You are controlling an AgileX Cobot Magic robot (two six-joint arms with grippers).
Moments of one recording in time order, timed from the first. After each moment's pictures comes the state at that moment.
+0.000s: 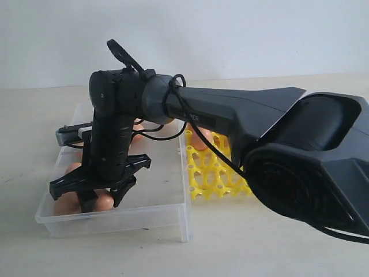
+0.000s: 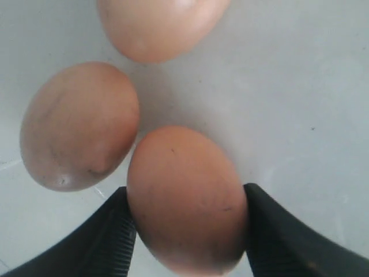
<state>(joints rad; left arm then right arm) -0.02 0.01 0.00 0.03 0.37 0.21 0.84 2.51 -2.15 0.31 1.21 0.08</state>
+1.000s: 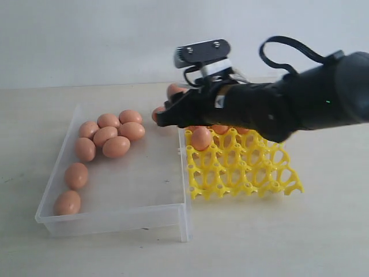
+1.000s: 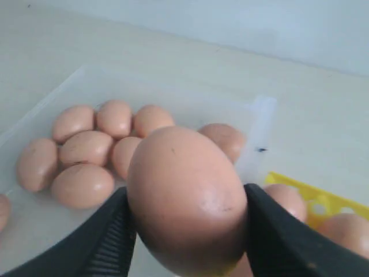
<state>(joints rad) -0.02 0.01 0.00 0.03 0.37 0.21 0.59 1.83 -0.99 0.00 -0.25 0.10</state>
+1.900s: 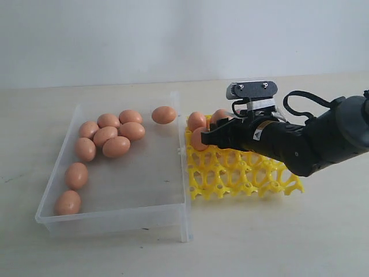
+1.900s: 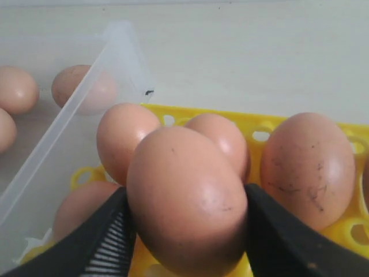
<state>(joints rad) -0.02 0.01 0.00 0.03 0.37 0.21 0.43 2.01 -0.87 0.00 -0.51 0.18</state>
